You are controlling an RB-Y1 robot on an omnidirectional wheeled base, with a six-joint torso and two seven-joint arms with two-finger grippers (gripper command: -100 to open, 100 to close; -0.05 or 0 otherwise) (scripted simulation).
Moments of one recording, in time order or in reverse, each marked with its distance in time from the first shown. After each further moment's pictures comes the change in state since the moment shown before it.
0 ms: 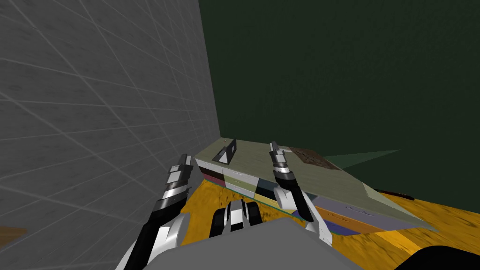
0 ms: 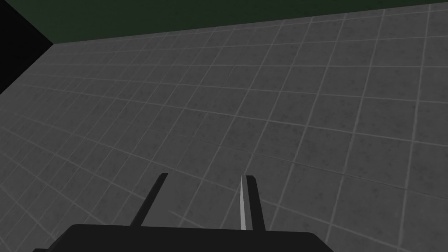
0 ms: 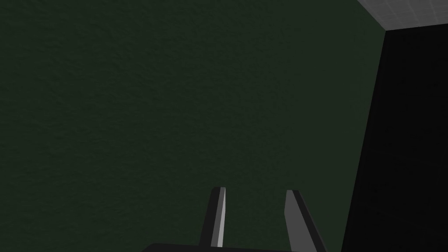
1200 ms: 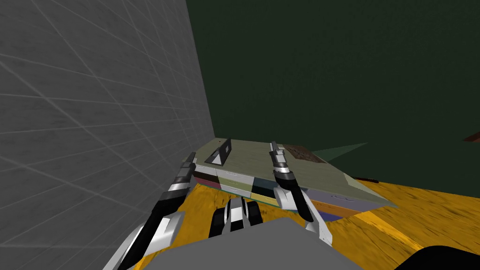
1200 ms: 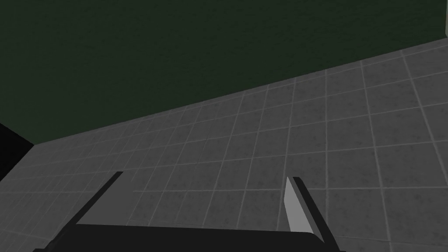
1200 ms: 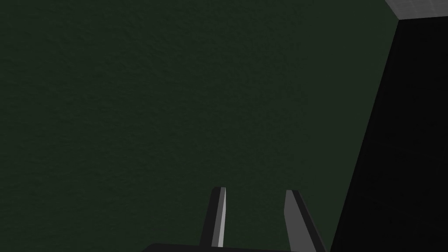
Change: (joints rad) left arm -0.066 0.182 0.025 0.055 -0.062 0.160 -0.038; right arm 0.000 0.000 0.000 0.001 0.000 0.000 0.000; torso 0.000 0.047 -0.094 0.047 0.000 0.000
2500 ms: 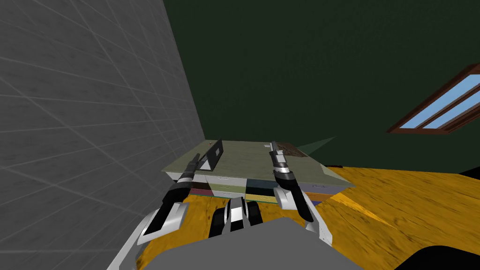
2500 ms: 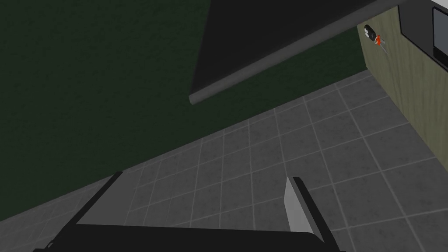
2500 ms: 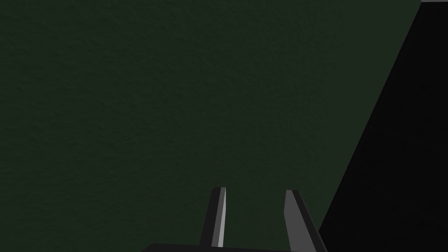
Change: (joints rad) left arm -0.094 -0.033 0.035 0.075 -0.100 0.262 -0.065; right arm 0.000 0.000 0.000 0.000 0.000 0.000 0.000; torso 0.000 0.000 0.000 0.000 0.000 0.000
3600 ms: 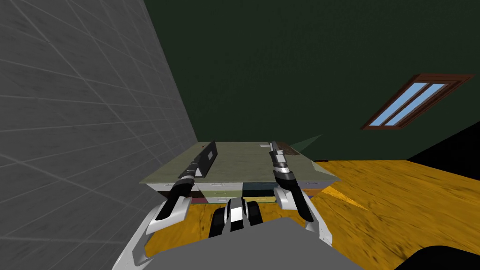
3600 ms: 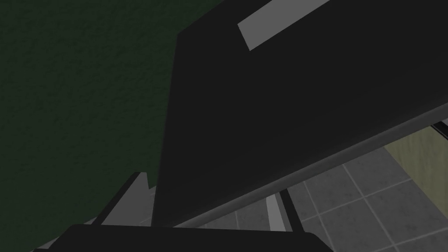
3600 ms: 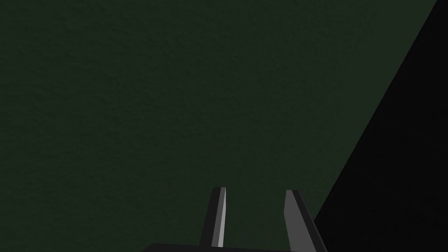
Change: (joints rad) left arm -0.060 -0.036 0.023 0.039 -0.060 0.169 -0.040; right arm 0.000 0.000 0.000 0.000 0.000 0.000 0.000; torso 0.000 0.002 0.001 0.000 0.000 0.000
